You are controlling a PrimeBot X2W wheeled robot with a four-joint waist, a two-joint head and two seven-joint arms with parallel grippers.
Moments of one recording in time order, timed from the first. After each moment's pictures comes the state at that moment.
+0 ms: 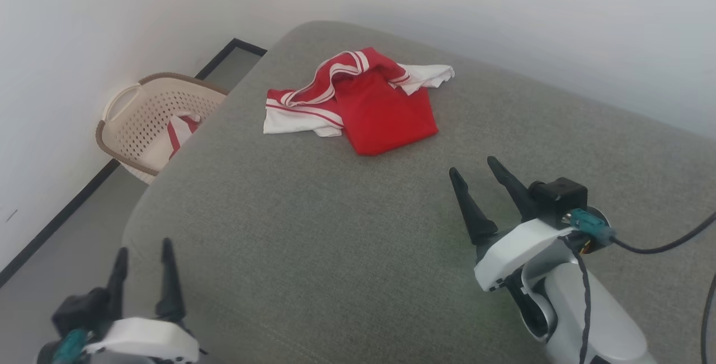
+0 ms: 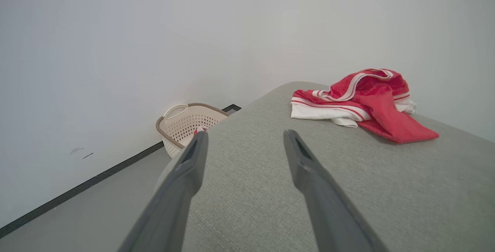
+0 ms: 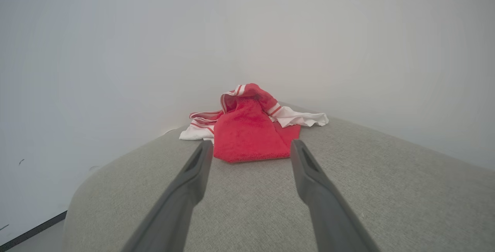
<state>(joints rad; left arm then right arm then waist) -0.04 0.05 0.24 0.27 -0.19 -0.10 -0.26 -0.41 -0.11 0.31 0.54 0.35 0.13 -0.26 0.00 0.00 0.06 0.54</state>
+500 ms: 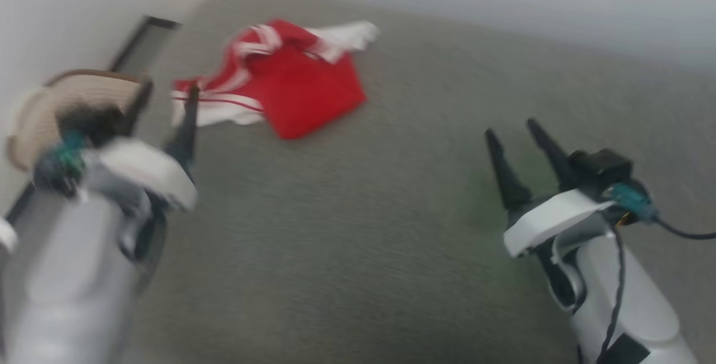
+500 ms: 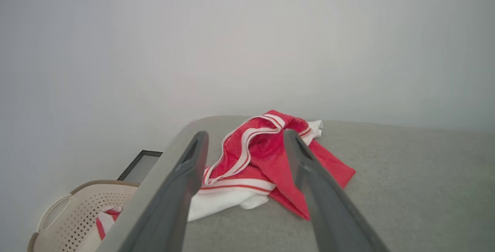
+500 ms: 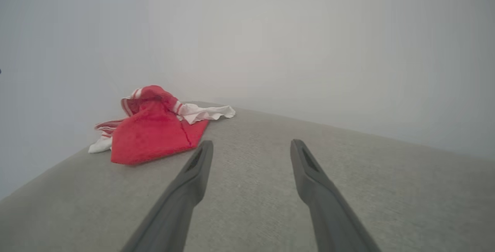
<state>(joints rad) -0.56 0.29 -0.13 0.55 -0.39 -0.13 -0.19 -0.44 -0.13 0.22 0.48 0.31 0.13 -0.26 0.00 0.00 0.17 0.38</state>
